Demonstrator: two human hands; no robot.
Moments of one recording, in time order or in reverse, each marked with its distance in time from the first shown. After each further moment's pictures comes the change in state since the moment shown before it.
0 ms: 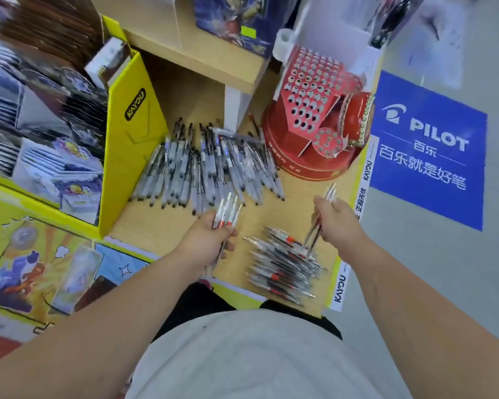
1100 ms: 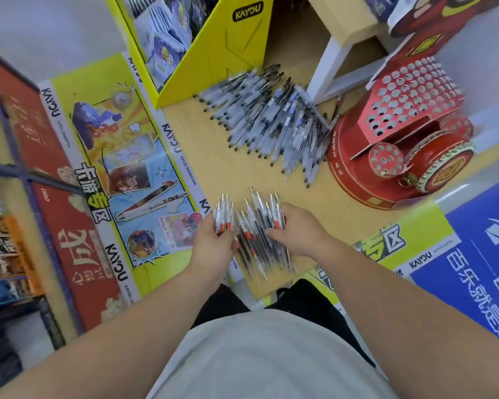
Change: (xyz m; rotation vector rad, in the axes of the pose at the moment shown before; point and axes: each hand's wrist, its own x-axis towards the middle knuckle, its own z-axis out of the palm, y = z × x) left_hand -0.062 -0.084 0.177 -0.520 0.796 -0.049; right_hand 0.037 0.034 0.010 -1.016 -0.781 -0.654
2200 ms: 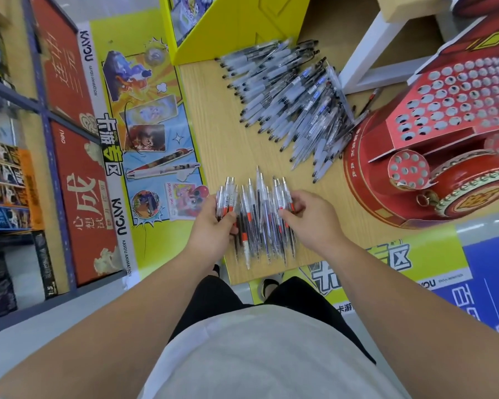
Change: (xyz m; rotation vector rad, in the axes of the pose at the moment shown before) left_hand 0.003 -0.025 0.034 -0.056 0.102 -0.047; right_hand 0.025 0.055 -0.010 0.059 0.189 -0.180
